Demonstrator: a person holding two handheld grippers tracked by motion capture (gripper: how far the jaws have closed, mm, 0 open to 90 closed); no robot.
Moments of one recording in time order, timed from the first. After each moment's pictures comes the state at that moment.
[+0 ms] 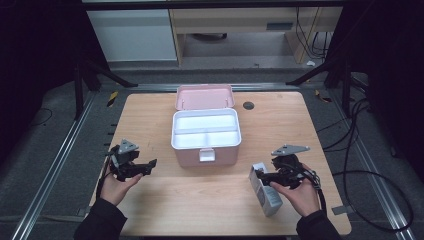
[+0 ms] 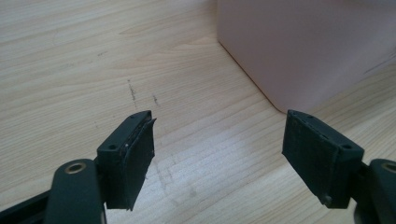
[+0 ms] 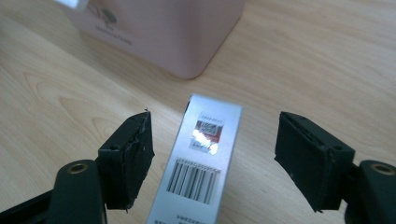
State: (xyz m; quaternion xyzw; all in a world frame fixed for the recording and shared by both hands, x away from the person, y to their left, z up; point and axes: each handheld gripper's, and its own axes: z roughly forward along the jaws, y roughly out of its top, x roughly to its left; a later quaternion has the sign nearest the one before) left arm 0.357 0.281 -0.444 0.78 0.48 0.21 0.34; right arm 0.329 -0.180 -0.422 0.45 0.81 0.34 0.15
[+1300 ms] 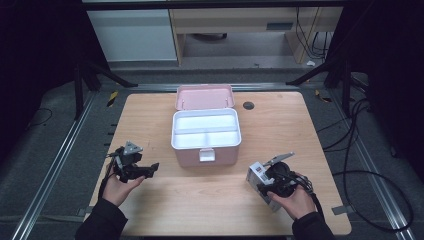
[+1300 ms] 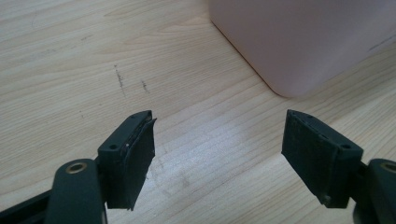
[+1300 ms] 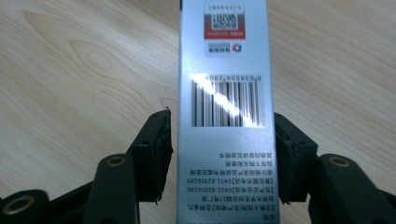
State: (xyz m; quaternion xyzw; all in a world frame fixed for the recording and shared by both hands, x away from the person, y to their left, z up) left arm 0.358 0.276 -0.453 0.80 0.48 0.19 0.32; right arm 0.325 -0.171 -0.451 0.46 0.85 0.23 0.10
